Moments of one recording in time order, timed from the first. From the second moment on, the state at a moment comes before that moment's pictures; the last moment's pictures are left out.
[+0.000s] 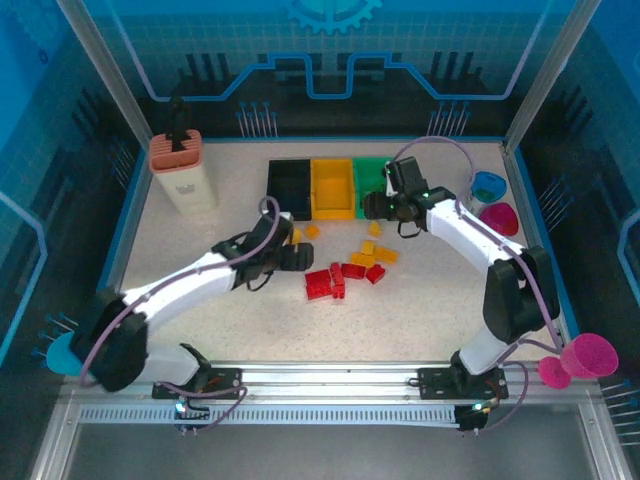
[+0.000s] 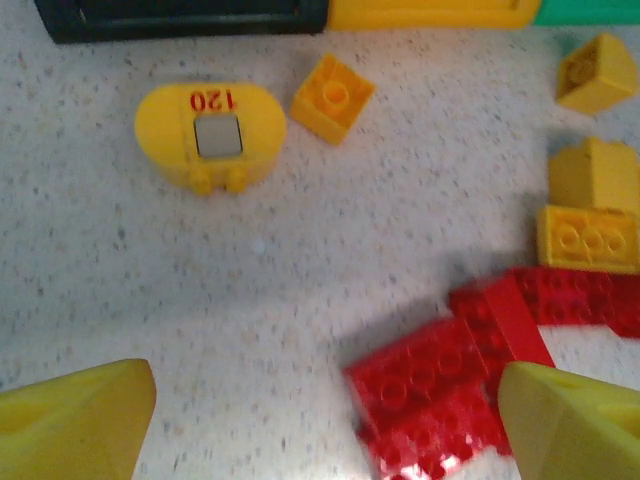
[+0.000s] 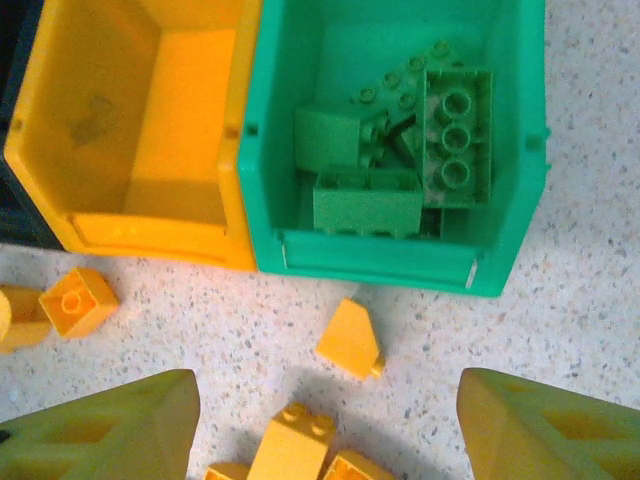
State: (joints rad) left arm -0.60 1.40 0.90 -0.42 -0.12 -0.56; right arm 0.38 1.62 1.23 -0.51 0.03 0.32
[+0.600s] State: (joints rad) left arm -0.50 1.79 1.19 -0.54 -0.17 -0.53; right arm 0.35 1.44 1.03 -0.46 0.02 0.33
